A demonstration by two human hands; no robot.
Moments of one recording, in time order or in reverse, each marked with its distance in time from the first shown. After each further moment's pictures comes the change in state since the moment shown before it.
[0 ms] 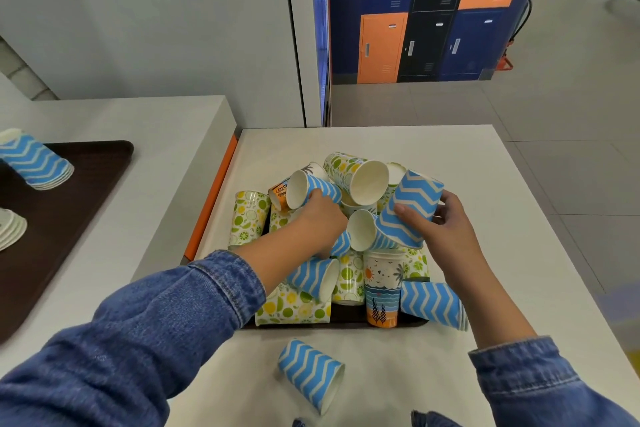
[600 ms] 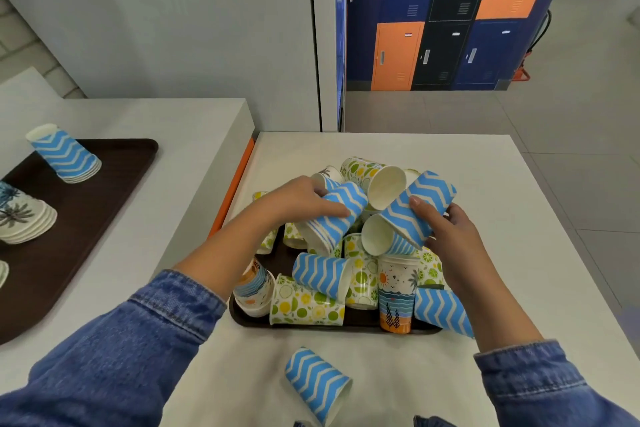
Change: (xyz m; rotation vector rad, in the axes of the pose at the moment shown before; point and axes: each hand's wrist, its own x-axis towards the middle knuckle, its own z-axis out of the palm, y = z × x) left_hand -0.059 -0.062 0.005 -1.486 0.099 -0.332; right_hand -0.003 -0.009 0.017 0.190 -0.075 0.115
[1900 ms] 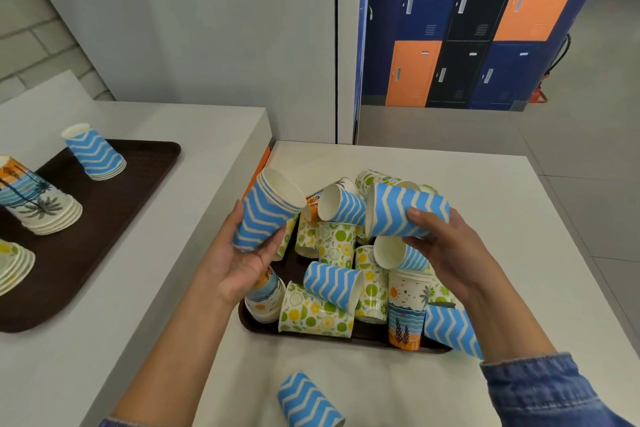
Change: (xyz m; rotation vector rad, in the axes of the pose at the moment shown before) left_hand -0.071 -0.090 0.005 -1.960 0.172 -0.049; right_hand 0.001 -0.018 0.017 0.130 -0.262 0.035
